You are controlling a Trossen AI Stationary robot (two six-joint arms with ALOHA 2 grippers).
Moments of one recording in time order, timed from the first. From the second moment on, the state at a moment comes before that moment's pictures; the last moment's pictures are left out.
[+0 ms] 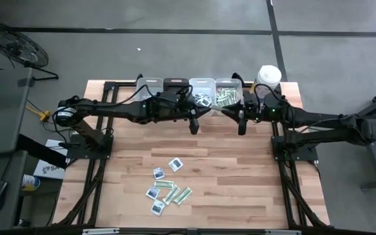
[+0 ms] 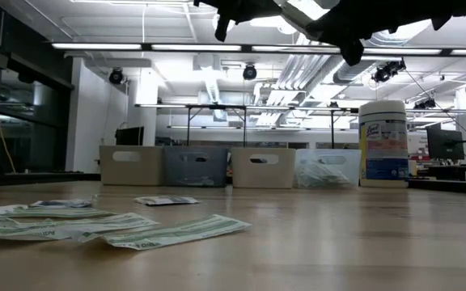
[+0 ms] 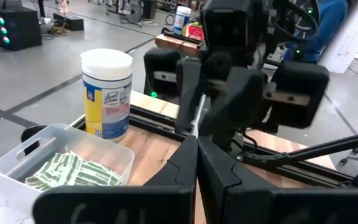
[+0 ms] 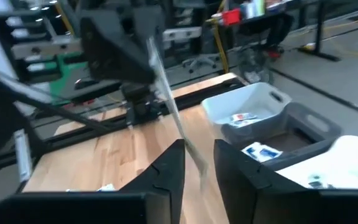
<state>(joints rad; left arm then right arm) 0.08 1.57 1.29 0.16 -0.14 -0.22 -0.26 0.89 0.63 0.12 -0.08 0.23</state>
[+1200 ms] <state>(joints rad) 0.17 1.41 1.29 -0.11 -0.32 0.09 -0.41 0.85 0.63 -0.18 0.10 0.45</state>
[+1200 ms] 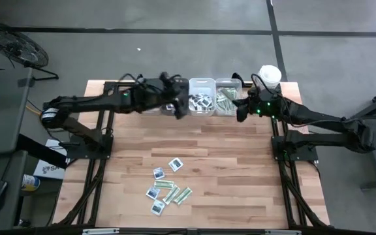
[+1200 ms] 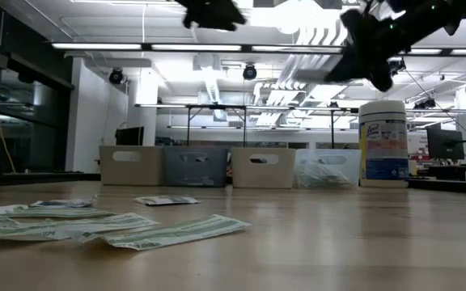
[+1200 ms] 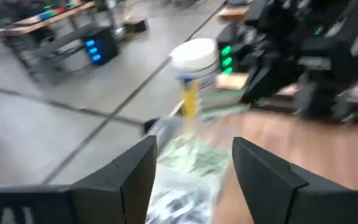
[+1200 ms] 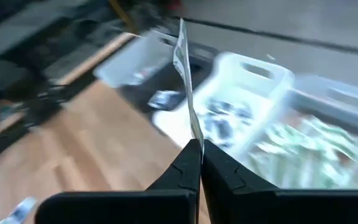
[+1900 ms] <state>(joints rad) 0.18 1.23 1.29 -0.57 -0.49 0.35 -0.63 1.19 0.61 -0.10 0.00 0.88</state>
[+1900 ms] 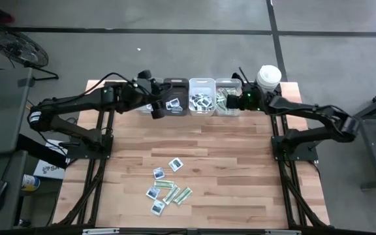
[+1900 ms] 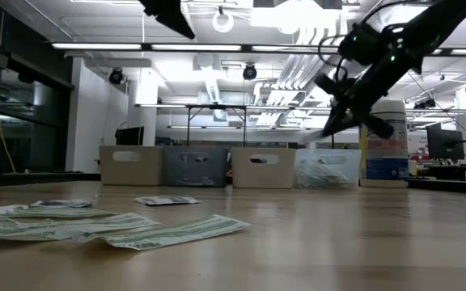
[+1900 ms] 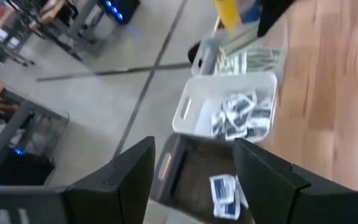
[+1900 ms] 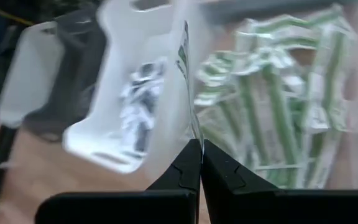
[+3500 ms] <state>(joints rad) -0.07 1.23 0.93 -0.65 -0.10 -0.17 -0.77 0.85 0.61 -0.19 -0.30 0.38</state>
